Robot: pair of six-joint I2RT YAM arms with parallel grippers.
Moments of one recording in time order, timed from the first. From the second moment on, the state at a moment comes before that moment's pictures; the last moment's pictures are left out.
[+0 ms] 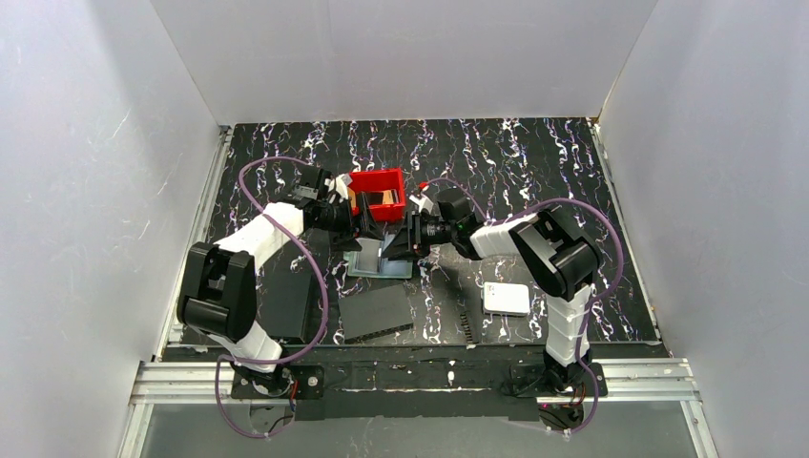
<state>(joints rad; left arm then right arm) -0.29 1.60 1.05 -0.50 0.56 -0.53 0.64 1.97 0.96 0.51 -0.83 0.93</state>
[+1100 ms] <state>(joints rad) -0.32 1.66 1.05 -0.55 0.48 -0.48 0.68 2.03 1.06 0.42 -0.79 0.86</state>
